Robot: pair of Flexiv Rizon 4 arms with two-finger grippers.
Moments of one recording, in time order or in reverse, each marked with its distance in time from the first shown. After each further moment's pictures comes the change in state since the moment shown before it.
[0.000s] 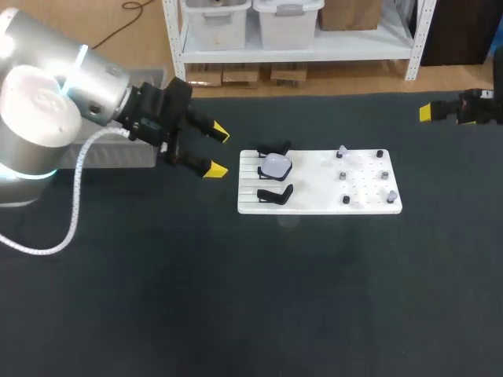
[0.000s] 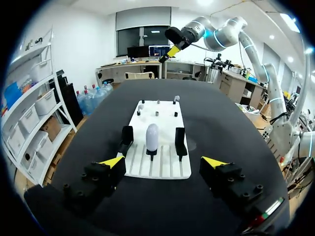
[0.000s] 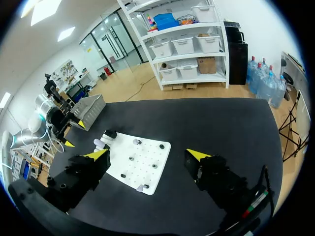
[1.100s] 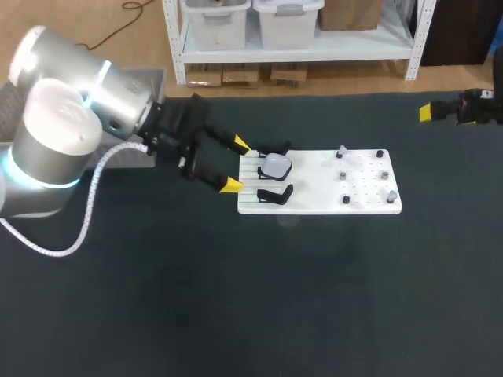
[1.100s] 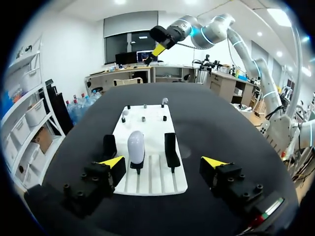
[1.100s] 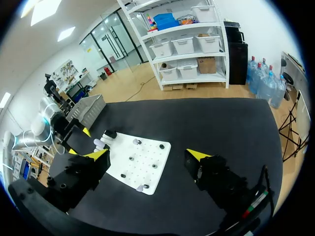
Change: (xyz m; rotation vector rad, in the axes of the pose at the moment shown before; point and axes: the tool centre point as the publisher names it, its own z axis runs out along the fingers) left arm -0.002 -0.016 0.042 0.074 -0.066 0.065; right arm 0.000 0.000 0.000 0.000 0.000 0.000
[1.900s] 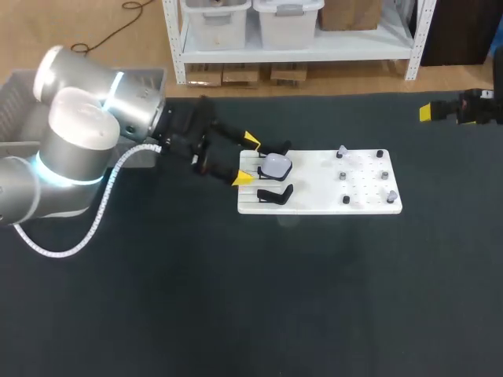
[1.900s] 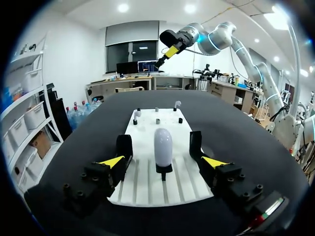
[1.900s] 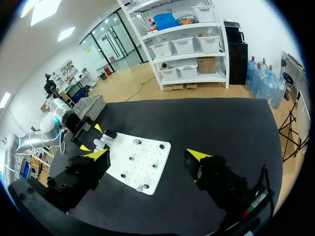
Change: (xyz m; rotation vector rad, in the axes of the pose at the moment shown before) left arm 0.009 0.043 0.026 0.010 -0.104 0.013; right arm 0.000 0.000 0.000 0.000 0.000 0.000
